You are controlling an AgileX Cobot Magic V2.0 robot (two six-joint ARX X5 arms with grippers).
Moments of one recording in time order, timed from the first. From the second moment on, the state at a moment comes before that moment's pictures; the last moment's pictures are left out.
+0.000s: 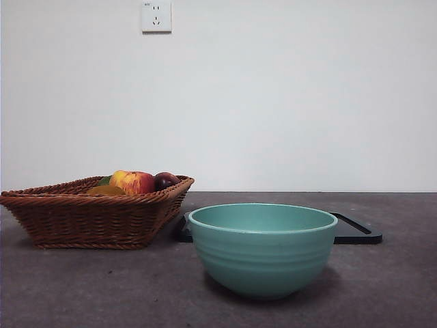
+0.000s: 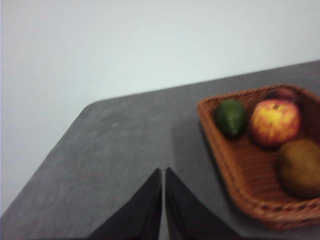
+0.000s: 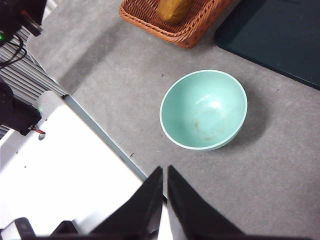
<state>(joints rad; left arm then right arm) 0.04 0.01 0.09 -0.13 0.02 0.20 0.63 0.63 0.87 -0.94 -0.37 0.24</state>
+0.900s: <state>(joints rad) 0.04 0.01 0.03 -0.18 0.00 0.08 0.63 0.63 0.87 -0.94 -0.37 0.24</state>
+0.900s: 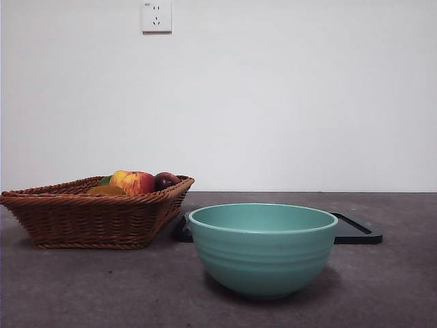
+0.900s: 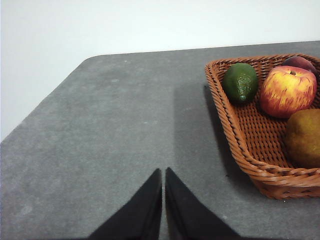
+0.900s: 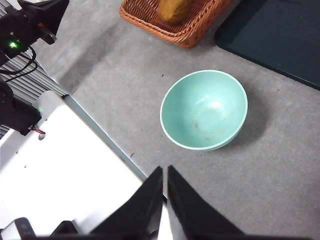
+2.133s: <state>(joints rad) 0.04 0.01 0.03 -0.18 0.00 0.08 0.15 0.47 0.83 -0.72 -0.35 -0.02</state>
